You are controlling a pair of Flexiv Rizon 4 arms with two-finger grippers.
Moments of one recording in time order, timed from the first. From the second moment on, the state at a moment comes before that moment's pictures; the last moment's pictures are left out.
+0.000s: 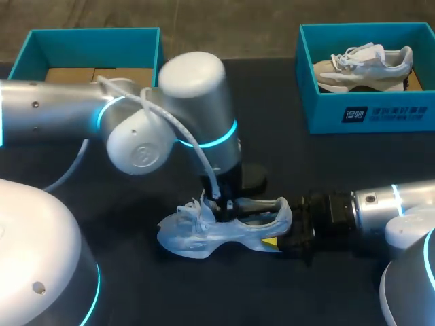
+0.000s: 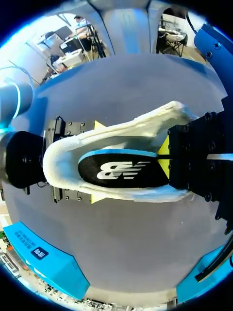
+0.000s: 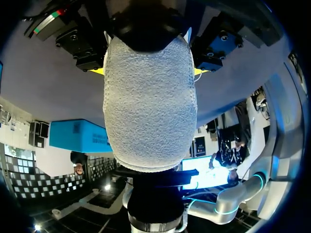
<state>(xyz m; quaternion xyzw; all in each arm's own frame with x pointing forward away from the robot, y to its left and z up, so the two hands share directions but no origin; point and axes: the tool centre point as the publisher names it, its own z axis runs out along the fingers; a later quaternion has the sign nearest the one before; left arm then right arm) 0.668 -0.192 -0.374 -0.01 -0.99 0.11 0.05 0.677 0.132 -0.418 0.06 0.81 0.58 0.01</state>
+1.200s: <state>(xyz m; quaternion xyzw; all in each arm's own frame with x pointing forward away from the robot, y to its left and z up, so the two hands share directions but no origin) 0.672 -0.199 -0.351 -0.04 -0.96 0.25 0.11 0.677 0.132 -0.418 0.06 0.81 0.58 0.01</state>
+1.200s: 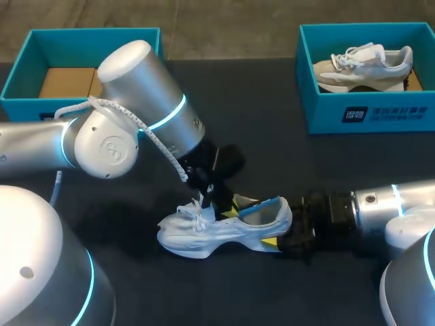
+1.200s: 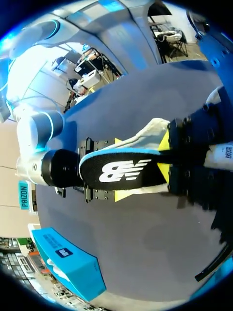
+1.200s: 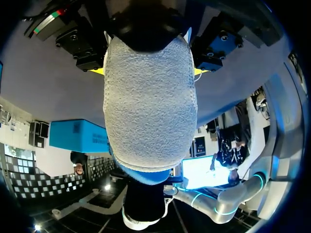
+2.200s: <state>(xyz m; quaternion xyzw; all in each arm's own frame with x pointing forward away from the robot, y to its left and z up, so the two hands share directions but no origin) 0.650 -0.214 -0.310 -0.01 -0.97 0.23 -0.07 0.677 0.132 -0.418 0.06 0.81 0.58 0.01</state>
